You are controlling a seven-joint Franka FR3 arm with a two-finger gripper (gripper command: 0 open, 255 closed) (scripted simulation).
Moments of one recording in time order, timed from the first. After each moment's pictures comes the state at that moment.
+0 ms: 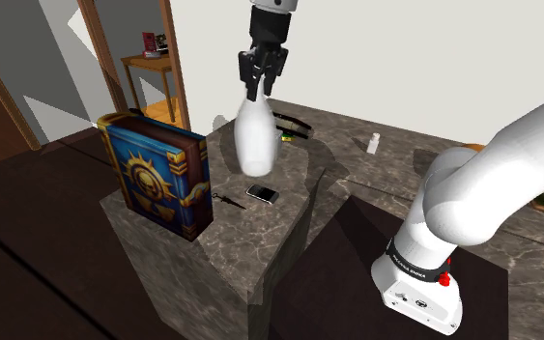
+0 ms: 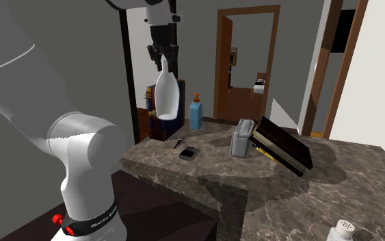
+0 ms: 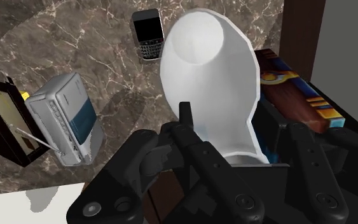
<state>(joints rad) 0.11 -0.47 0.11 -2.13 0.05 1.81 0.15</state>
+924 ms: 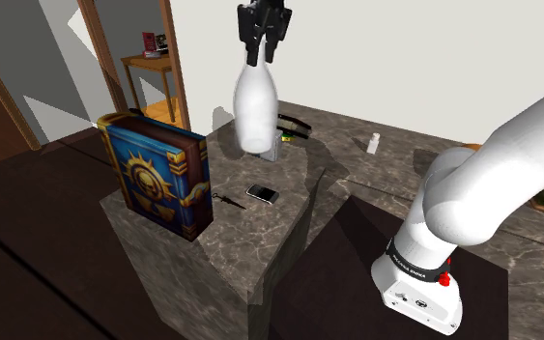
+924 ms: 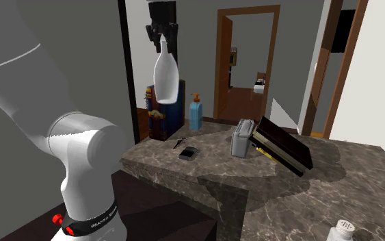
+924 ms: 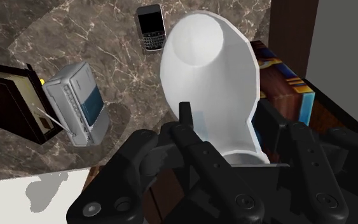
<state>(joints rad) 0.10 -0.42 0.10 -1.90 0.05 1.63 0.15</state>
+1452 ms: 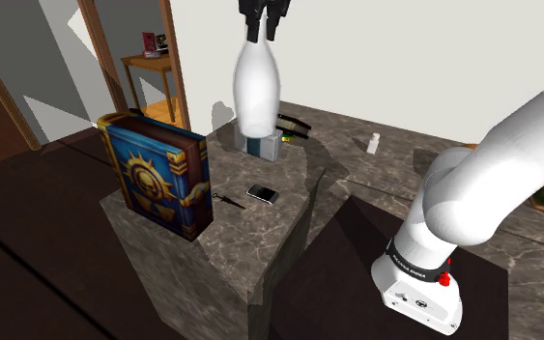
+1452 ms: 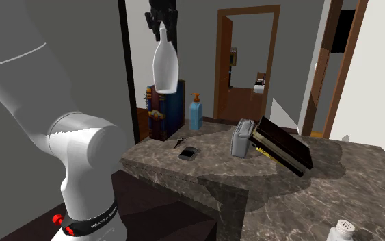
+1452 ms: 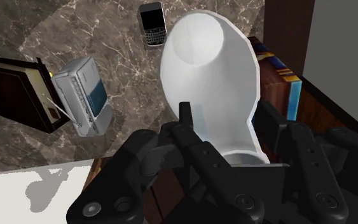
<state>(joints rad) 0.10 -0.38 0.10 -1.75 0.04 1.51 0.15</state>
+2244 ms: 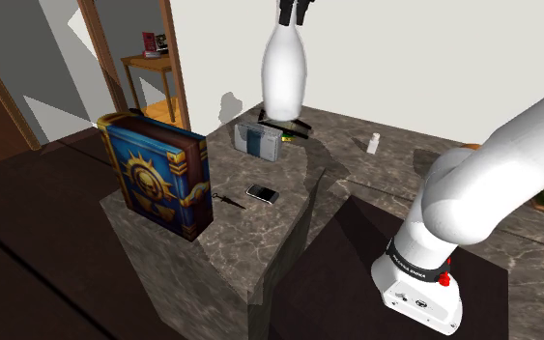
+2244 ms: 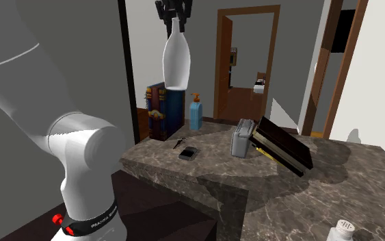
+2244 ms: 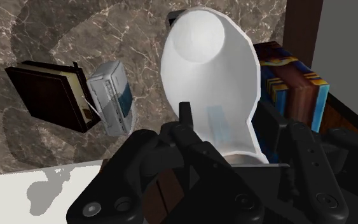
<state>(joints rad) 0.06 -0.42 0.00 -1.71 0.02 1.43 0.01</state>
